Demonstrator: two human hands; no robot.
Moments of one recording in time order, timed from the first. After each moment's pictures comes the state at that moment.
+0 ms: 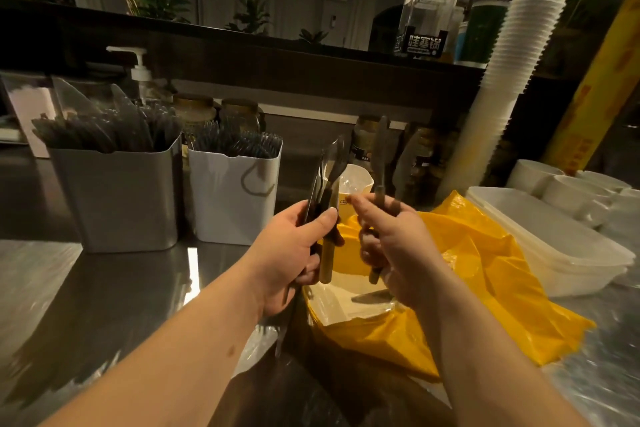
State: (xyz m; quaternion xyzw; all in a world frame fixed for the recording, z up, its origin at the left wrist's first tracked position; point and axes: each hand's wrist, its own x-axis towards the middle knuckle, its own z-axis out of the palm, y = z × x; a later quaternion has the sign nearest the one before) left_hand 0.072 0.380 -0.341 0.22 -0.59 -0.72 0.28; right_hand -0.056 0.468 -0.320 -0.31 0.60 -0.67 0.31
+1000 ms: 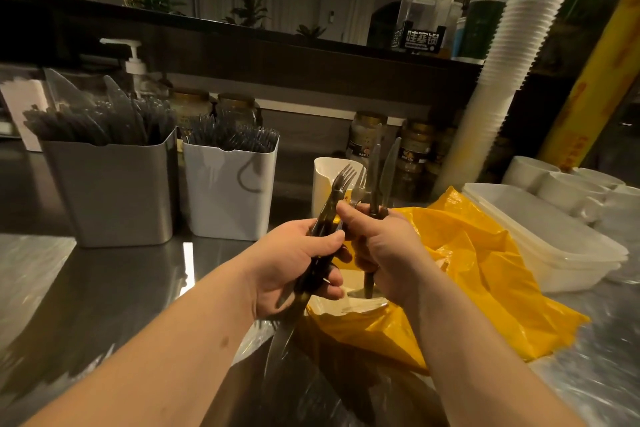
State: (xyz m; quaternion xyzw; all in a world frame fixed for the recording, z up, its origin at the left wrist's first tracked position) left_hand 0.072 0.391 -0.335 0.23 -0.58 -0.77 0.15; right_hand -0.059 0.461 -0.332 -0.28 0.66 -0.63 0.31
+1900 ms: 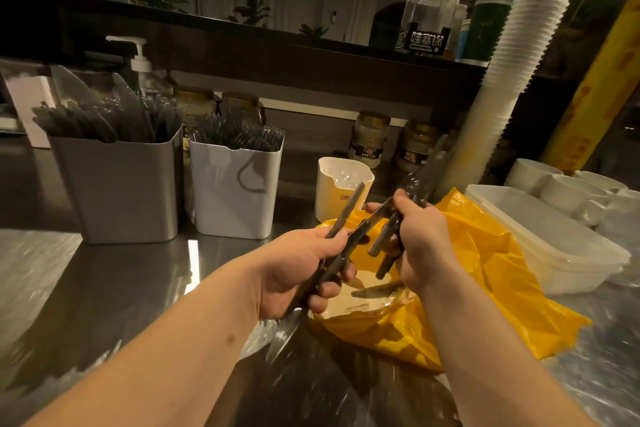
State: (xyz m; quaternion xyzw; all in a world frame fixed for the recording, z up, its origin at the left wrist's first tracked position) left_hand 0.074 0.385 -0.339 0.23 -0.57 -0.79 0.06; right_hand -0.075 0.462 -0.323 -0.16 0.66 -0.70 0.22
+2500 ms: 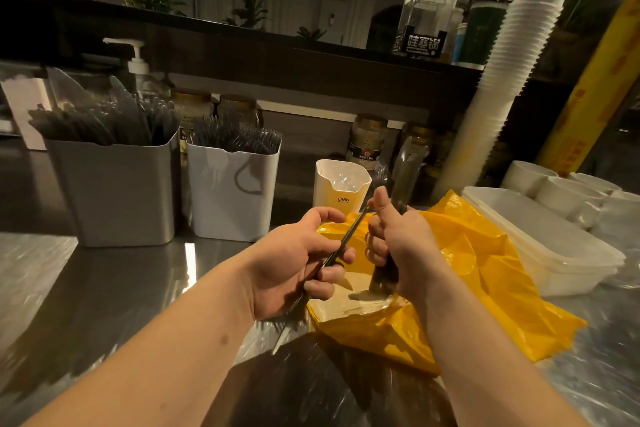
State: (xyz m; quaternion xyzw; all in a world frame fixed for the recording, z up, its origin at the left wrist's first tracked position) left_hand 0.073 0.376 -0.341 0.13 -0.50 -0.85 0.09; right_hand -0.069 0.466 -0.323 -0.24 0.66 -0.65 0.29
